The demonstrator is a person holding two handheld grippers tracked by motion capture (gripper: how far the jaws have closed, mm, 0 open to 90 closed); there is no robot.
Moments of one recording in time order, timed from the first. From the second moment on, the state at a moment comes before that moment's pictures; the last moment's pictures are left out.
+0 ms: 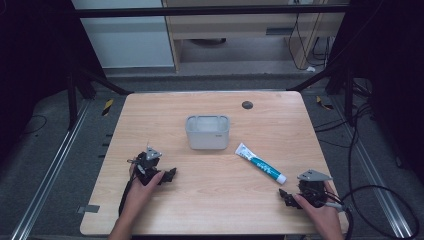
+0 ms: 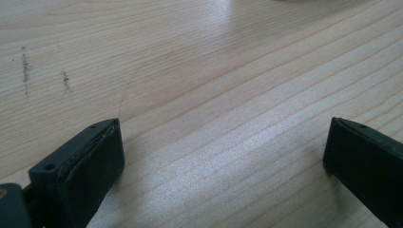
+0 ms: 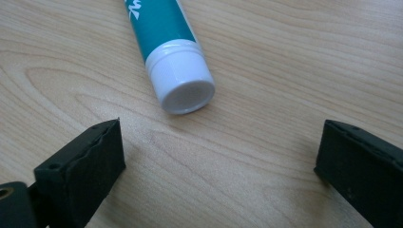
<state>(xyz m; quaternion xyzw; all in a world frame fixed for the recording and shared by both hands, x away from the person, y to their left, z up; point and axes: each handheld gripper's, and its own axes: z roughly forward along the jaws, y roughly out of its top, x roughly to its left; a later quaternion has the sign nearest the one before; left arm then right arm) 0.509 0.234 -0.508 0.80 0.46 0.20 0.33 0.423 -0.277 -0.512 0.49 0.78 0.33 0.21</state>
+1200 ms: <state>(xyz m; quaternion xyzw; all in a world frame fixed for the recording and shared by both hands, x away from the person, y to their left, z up) 0.506 0.235 -0.508 0.80 0.45 0.20 0.33 0.501 -0.182 -0.389 0.38 0.87 0.24 0.21</state>
